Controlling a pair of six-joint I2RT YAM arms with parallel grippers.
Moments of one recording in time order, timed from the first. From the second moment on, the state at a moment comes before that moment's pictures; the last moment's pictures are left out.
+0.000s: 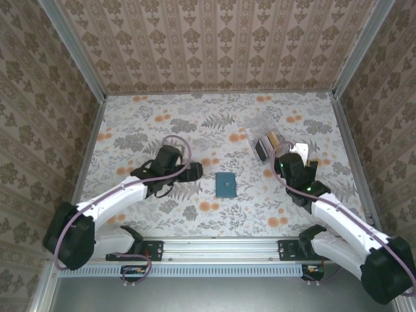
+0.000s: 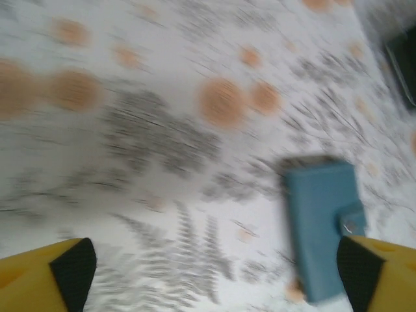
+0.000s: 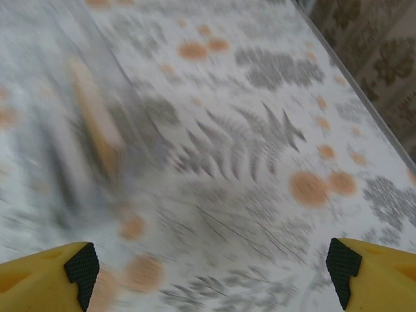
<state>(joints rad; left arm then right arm) -0.62 1.19 0.68 -0.32 0.00 -0.56 0.37 0.94 0.44 -0.21 0.65 0.27</state>
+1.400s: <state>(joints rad) -0.04 1.54 0.37 0.75 -0.19 0.04 0.06 1.53 0.36 0.82 0.29 0.06</state>
